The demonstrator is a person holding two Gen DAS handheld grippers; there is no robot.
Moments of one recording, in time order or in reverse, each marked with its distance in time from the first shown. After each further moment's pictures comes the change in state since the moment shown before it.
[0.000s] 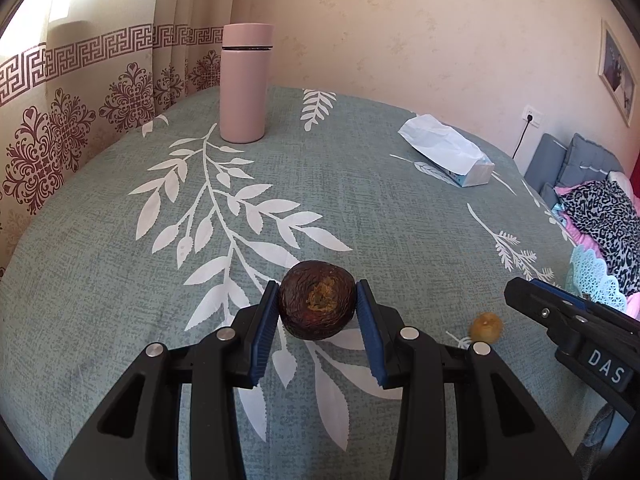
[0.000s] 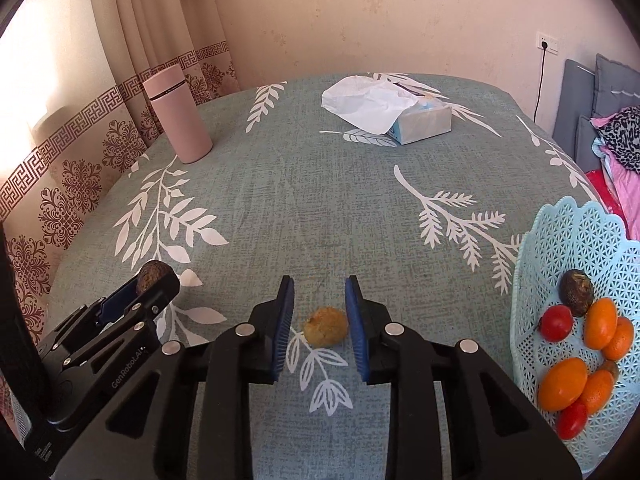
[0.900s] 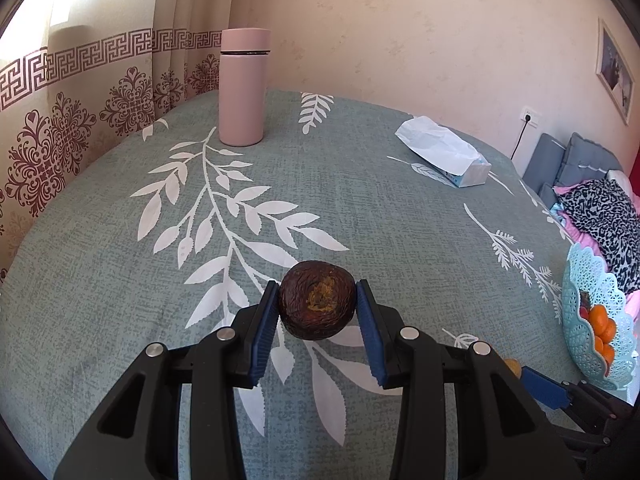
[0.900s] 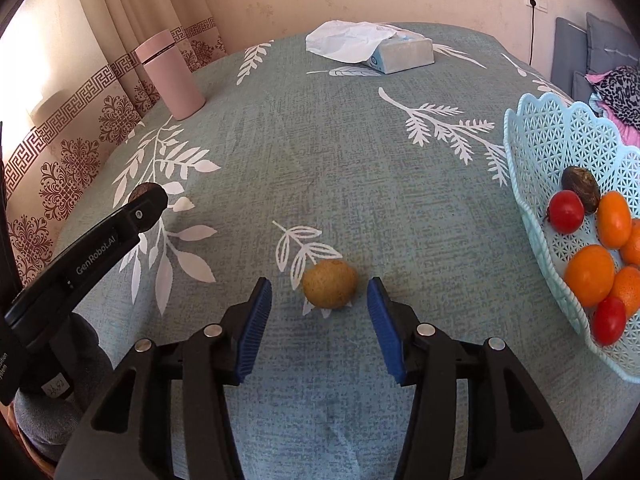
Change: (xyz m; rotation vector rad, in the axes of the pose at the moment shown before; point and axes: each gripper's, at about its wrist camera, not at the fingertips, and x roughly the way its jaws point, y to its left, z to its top) left arm -0.006 -0.003 -0.002 0.010 -0.013 -0.001; right arm 0.004 -0.008 -0.059 0.070 0.115 0.013
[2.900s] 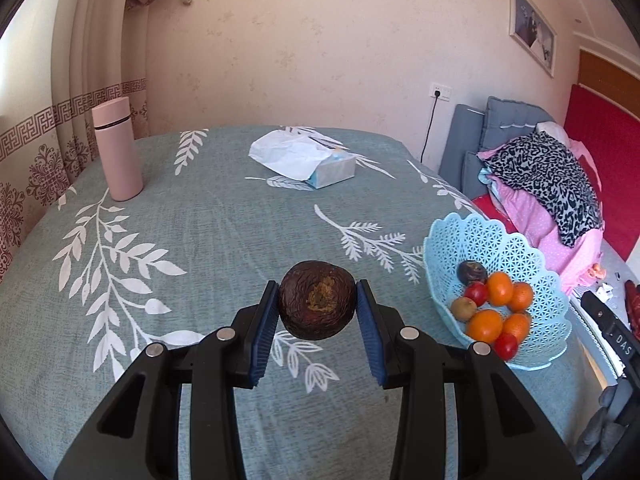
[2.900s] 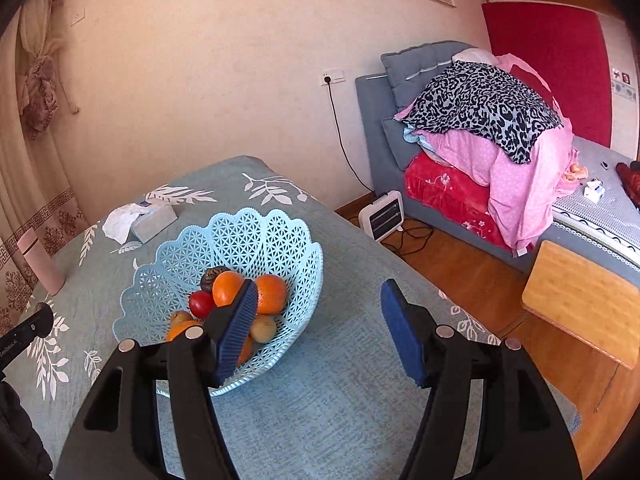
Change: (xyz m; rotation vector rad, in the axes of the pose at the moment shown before) left arm -0.047 -0.128 -0.002 0.231 -0.030 -0.221; right arm -0.167 -0.209 -0.062 0.387 -0.478 -0.405
